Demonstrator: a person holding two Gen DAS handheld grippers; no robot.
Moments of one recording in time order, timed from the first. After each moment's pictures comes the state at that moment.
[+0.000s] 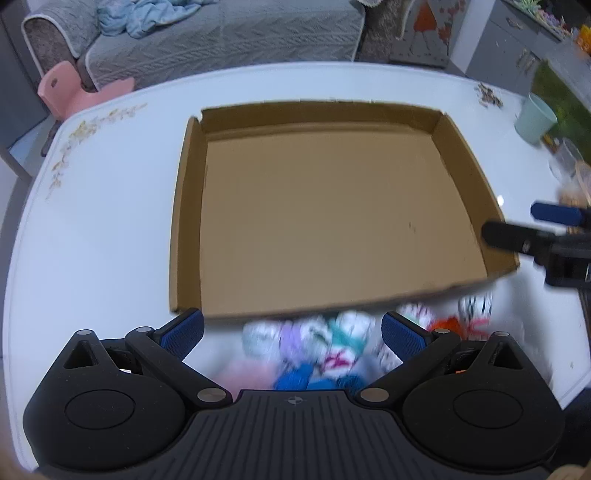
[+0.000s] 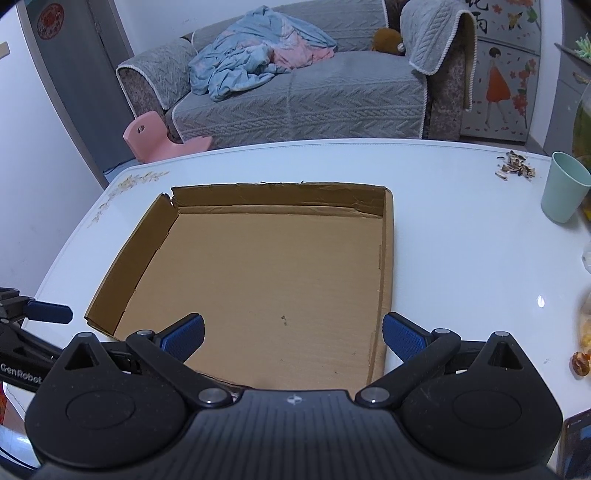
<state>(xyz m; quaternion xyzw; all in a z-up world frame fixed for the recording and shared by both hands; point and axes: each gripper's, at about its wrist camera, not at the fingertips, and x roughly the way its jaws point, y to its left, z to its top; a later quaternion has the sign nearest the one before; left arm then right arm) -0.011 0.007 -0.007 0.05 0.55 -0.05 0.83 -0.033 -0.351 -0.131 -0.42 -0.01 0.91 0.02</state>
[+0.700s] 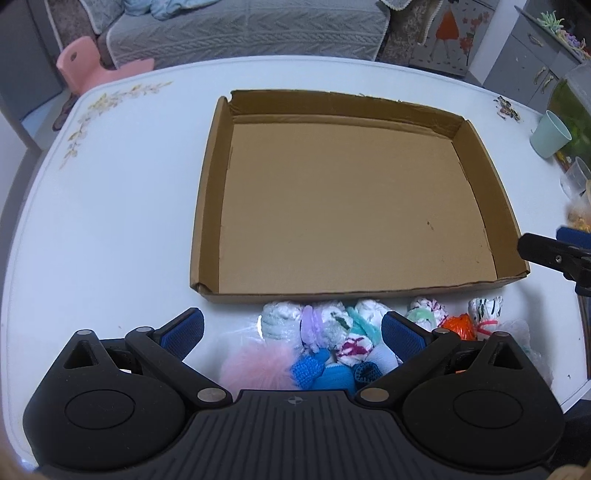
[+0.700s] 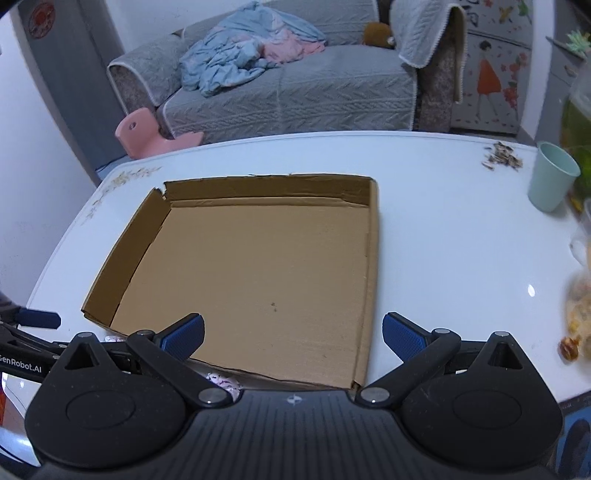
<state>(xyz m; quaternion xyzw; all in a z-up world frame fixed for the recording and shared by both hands) -0.016 0.025 -0.008 0.02 0.56 -0.03 0.83 -0.020 -0.341 -0.124 -0.43 0.02 0.90 0.08</state>
